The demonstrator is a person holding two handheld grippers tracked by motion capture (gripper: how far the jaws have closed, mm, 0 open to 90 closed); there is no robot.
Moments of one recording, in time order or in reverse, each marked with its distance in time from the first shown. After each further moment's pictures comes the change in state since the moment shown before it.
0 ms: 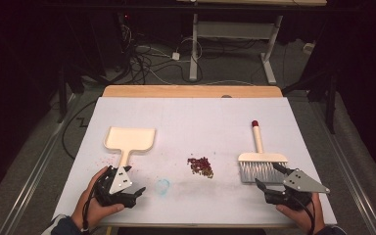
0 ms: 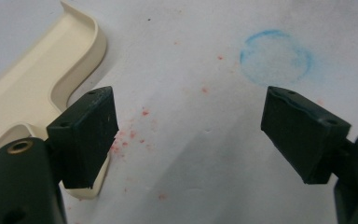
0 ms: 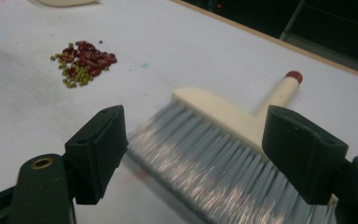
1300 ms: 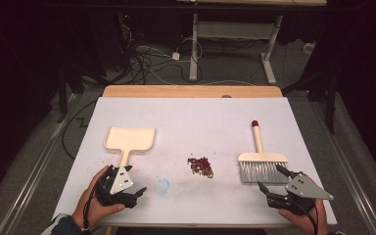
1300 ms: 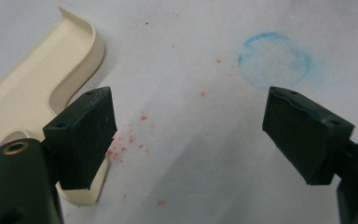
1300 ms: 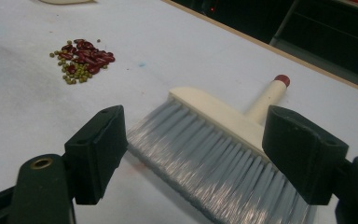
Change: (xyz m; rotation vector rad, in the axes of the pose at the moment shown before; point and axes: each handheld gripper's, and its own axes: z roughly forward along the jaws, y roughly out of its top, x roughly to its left) left arm 0.000 0.001 0.002 0.000 -0.006 0.021; right arm 0.004 0.002 -0.011 -0.011 -0.037 -0.033
